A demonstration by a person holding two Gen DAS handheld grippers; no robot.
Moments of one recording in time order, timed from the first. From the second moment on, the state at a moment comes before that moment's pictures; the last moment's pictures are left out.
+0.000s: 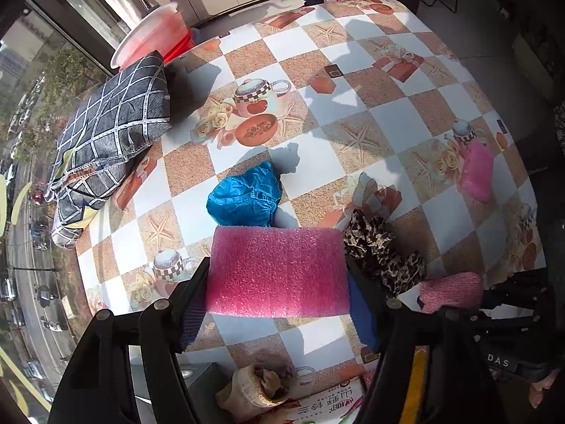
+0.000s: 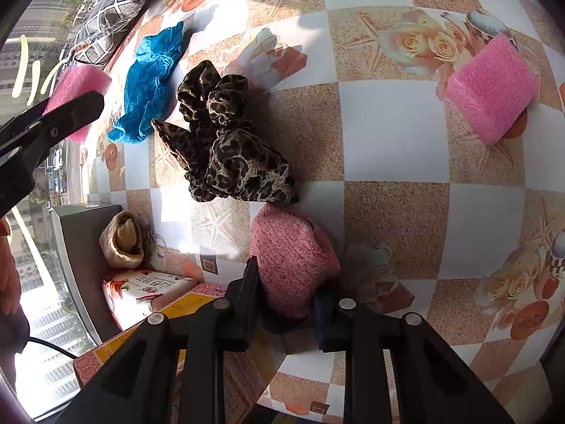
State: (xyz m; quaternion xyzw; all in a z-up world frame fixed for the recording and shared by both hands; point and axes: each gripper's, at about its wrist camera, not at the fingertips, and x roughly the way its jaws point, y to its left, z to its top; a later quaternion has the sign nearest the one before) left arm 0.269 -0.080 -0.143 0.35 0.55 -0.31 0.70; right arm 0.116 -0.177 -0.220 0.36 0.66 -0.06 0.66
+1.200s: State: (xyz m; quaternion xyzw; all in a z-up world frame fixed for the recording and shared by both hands) left arm 0.176 0.058 -0.035 0.24 0.51 -0.30 0.77; right arm 0.041 -0.117 -0.051 0.34 0.56 -0.11 0.75
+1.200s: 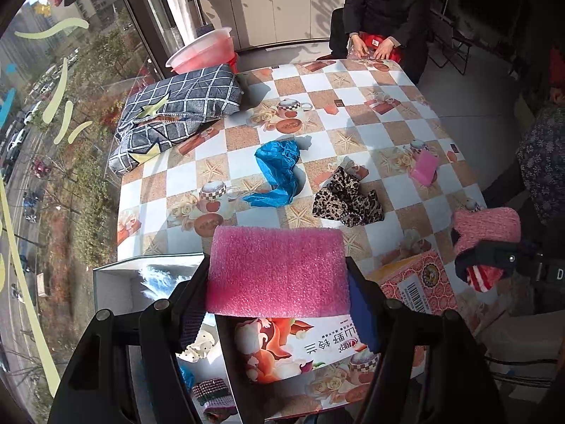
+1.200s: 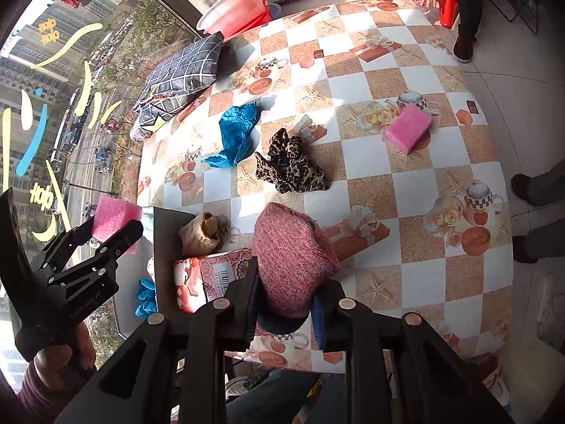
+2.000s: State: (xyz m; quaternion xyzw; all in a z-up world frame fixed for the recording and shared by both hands) left arm 0.160 0.176 -0.039 0.17 0.54 -0.23 0.79; right arm 0.090 0.007 -0.026 0.25 0.59 -0.03 0.77
